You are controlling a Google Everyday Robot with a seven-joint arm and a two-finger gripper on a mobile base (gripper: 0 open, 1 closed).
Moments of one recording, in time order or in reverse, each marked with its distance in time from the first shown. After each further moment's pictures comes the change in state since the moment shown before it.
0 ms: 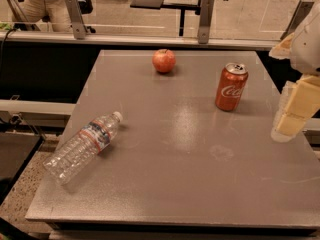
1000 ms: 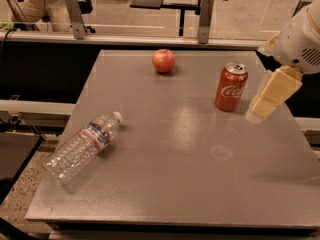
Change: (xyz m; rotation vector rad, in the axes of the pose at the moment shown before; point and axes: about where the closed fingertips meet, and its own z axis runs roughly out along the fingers) arm -0.017 -0.037 0.028 0.009 -0.156 0.117
